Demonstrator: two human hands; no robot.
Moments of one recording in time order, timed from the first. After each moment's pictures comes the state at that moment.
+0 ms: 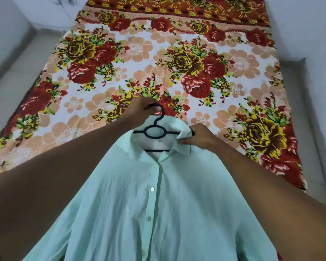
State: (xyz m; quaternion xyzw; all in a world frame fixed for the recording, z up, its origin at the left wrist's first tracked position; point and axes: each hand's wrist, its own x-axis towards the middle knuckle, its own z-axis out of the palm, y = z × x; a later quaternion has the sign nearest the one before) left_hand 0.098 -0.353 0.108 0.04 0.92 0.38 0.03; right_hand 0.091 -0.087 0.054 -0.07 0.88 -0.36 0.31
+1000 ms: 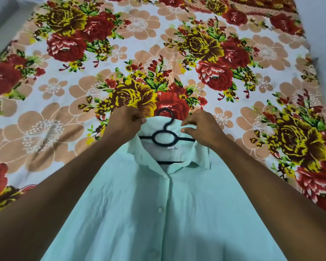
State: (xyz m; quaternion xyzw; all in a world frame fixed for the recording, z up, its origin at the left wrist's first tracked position) left_hand 0.118 -0.398 0.002 -0.12 0.93 0.34 0.03; right_hand 0.057 -0.144 -0.004 -0.16 0.94 -0.26 0.16
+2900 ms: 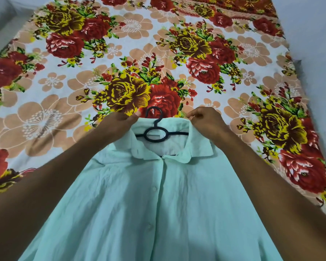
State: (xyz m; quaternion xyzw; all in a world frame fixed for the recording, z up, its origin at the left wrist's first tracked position) left_hand 0.175 -0.390 0.022 -0.19 0.88 0.41 0.14; right_hand 0.107 -0.119 0.033 0.01 0.91 -0.37 0.17
